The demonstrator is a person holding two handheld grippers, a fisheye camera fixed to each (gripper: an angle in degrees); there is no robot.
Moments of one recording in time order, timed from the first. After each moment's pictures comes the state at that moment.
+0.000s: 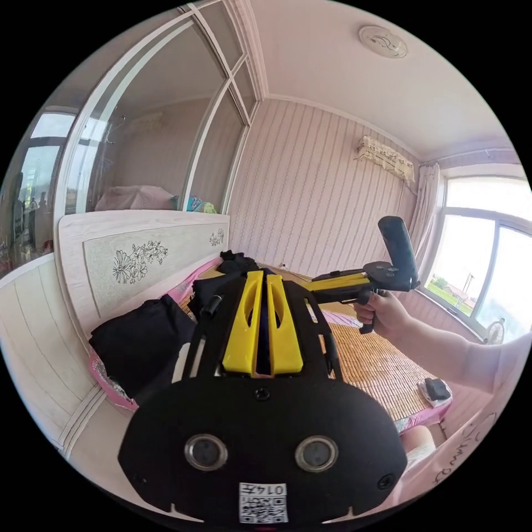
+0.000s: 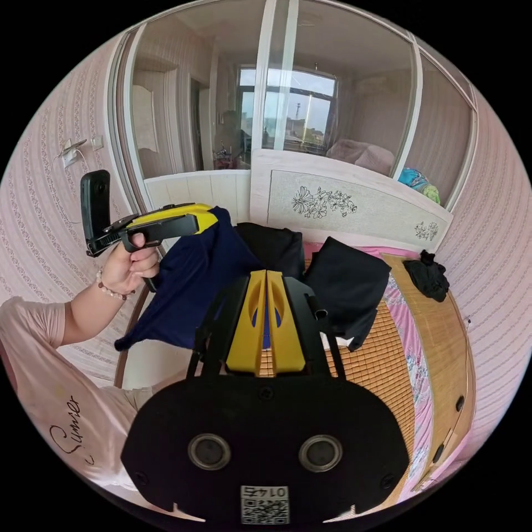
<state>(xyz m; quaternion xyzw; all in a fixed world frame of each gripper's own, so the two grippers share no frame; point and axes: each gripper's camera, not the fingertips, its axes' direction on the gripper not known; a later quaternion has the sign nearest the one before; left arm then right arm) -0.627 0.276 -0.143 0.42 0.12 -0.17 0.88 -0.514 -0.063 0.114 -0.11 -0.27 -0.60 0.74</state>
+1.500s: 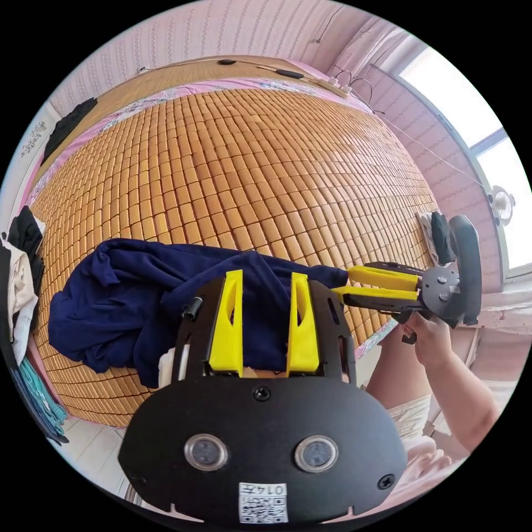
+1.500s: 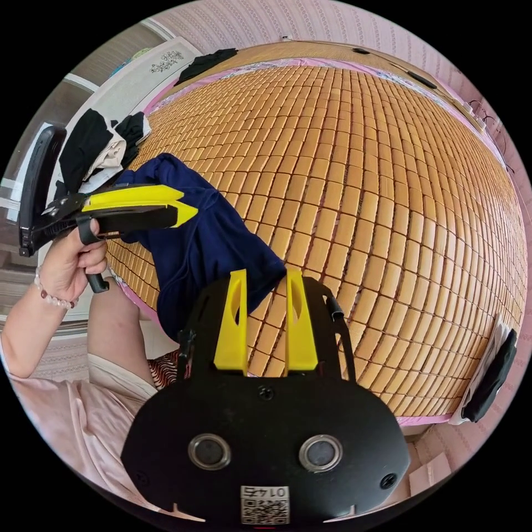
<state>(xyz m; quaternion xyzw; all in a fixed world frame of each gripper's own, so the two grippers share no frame) -0.037 -0.117 0.288 -0.10 0.22 0.13 0.96 0.207 -0.009 0.404 -0.33 0.00 -0.14 0.93</state>
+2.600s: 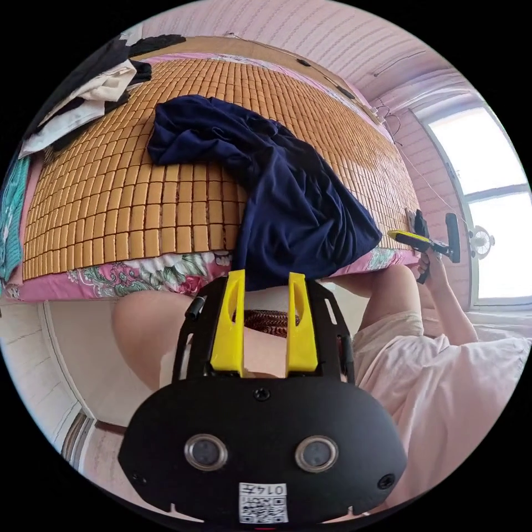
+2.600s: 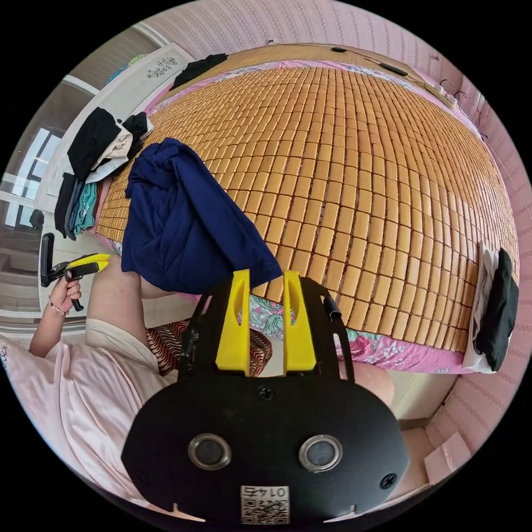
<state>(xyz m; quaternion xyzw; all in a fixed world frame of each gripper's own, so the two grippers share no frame) -0.250 0.041 0.273 -0.14 0.29 0.02 0.95 0.341 0.053 0.355 -0.33 0.01 -0.13 0.94</state>
